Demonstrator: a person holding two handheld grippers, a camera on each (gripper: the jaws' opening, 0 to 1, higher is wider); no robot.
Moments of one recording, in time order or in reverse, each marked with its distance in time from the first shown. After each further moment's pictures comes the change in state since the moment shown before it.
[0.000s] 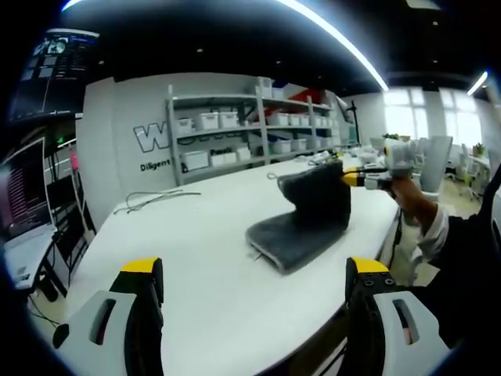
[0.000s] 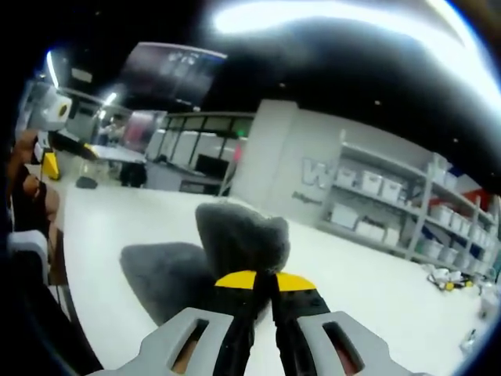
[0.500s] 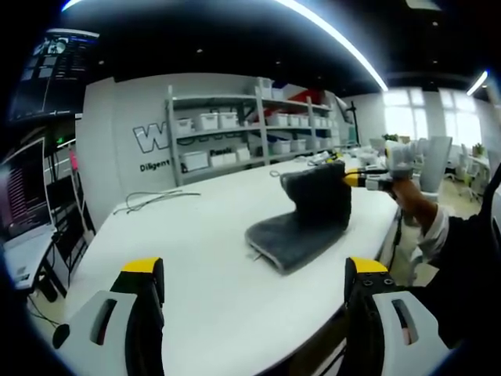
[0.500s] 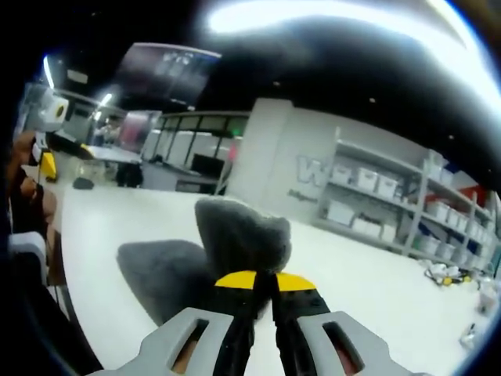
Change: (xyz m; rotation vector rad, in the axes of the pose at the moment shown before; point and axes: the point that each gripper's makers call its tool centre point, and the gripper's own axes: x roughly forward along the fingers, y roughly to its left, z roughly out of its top) left arm 0.000 0.000 0.000 0.000 -0.003 -0.004; right arm -0.005 -0.006 -0.007 0.016 0.008 -0.023
